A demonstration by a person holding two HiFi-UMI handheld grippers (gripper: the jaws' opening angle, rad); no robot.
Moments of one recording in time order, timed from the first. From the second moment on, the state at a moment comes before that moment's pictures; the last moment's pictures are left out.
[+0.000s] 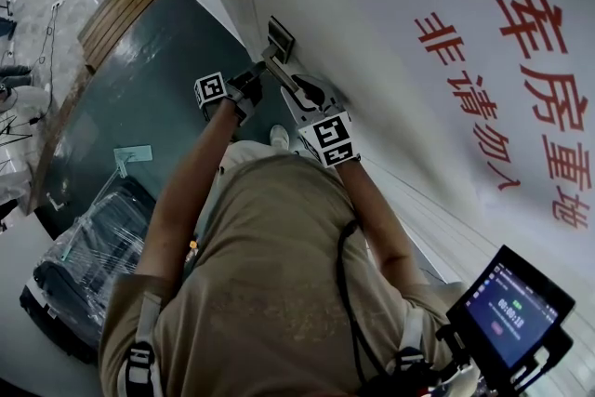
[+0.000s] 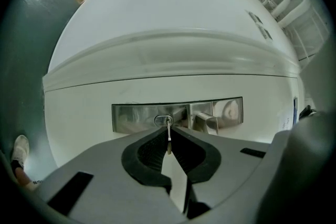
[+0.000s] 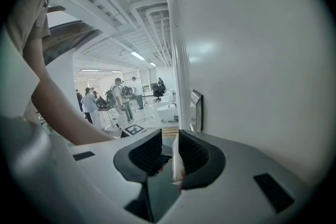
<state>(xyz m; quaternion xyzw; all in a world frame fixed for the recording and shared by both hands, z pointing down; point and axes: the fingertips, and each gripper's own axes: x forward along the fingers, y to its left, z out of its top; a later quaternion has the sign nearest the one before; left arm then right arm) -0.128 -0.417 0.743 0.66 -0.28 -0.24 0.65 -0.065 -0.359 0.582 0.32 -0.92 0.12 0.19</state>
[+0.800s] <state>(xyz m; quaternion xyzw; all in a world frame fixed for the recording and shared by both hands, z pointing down) -0.126 -0.420 0.742 0.68 -0.25 -0.23 0.65 -0.067 -0.362 0.586 0.34 -0.91 0.12 0.20</state>
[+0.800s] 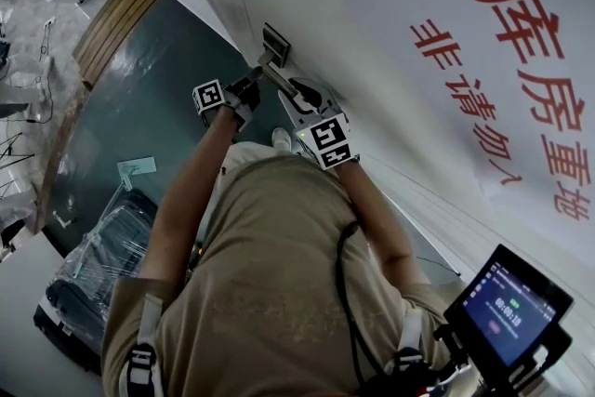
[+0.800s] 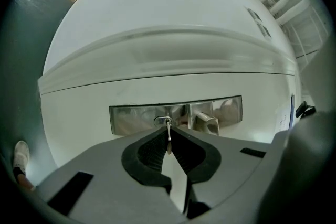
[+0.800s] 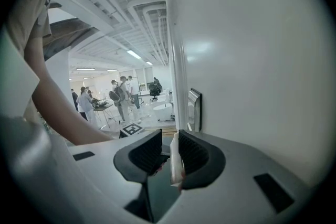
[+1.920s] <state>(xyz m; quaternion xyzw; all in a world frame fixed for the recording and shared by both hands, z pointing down) -0.123 -0.425 0.743 0.69 -0.26 -0.21 0.64 -0.062 -0.371 0.589 0.34 -0.91 0.12 0.20</state>
